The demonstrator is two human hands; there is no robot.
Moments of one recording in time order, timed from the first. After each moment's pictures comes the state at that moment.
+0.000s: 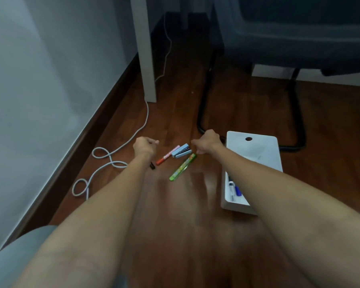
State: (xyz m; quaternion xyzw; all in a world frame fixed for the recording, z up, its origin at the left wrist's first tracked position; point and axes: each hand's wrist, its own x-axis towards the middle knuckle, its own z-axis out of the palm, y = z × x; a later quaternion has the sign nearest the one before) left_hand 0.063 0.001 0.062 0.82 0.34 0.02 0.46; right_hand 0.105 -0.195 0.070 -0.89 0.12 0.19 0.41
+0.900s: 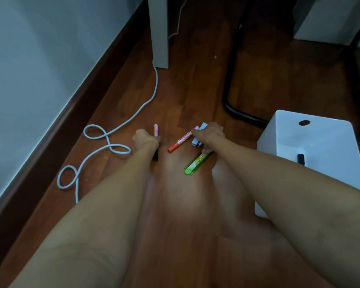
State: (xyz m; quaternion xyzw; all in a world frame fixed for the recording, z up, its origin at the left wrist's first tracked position) left_hand 0.114 0.064 -0.071 0.82 0.43 -0.06 0.36; right_hand 0.160 -0.113 -0.066 -0.90 0.20 0.22 0.33
